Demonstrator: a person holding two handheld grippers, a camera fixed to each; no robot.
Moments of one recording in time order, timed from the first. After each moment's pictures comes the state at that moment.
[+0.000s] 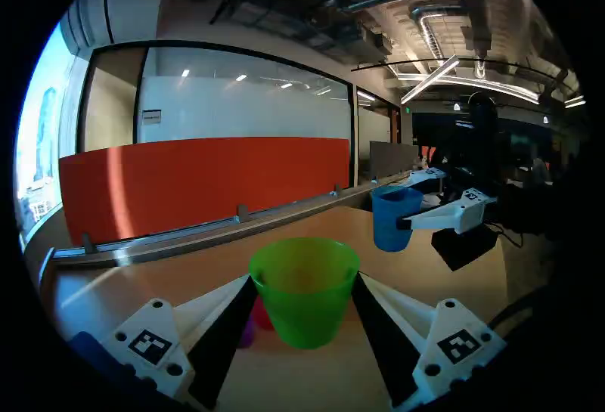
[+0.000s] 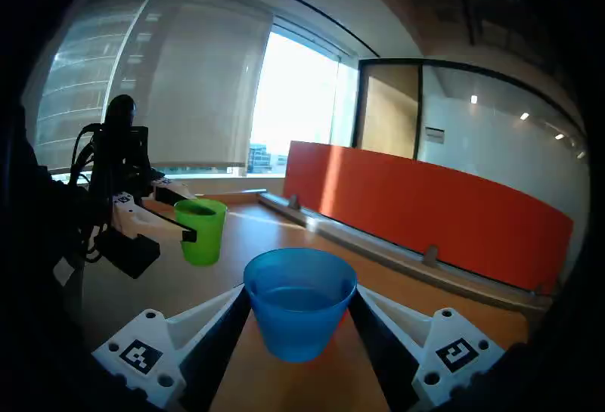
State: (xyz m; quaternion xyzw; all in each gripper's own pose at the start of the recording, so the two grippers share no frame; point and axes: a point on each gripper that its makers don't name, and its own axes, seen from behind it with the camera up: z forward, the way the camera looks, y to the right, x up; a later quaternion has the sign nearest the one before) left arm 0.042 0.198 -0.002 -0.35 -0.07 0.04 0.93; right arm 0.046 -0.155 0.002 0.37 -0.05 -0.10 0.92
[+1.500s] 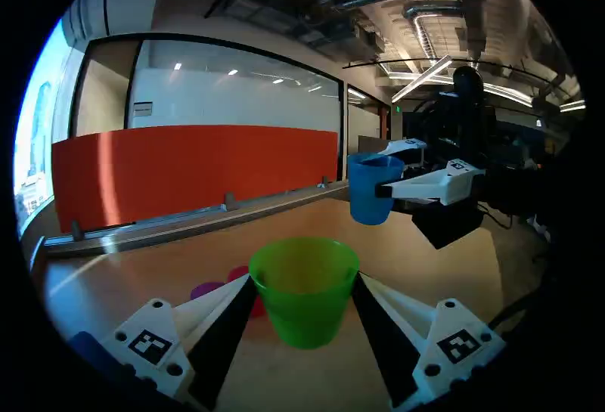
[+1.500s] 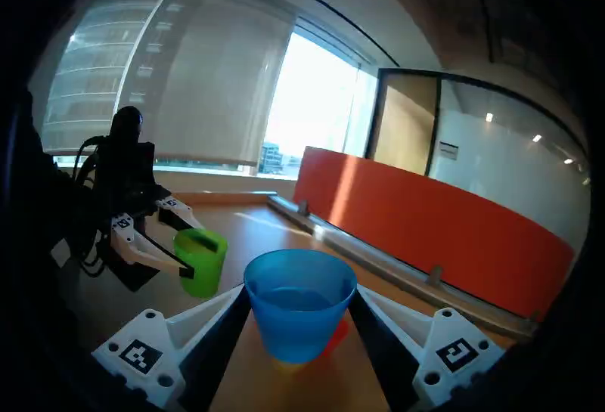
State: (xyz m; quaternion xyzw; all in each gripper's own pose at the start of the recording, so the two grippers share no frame) left arm 0.008 0.206 -0.014 -0.38 -0.08 0.04 0.92; right arm 0.061 -0.176 0.012 0.40 -0.03 -0.15 0.91
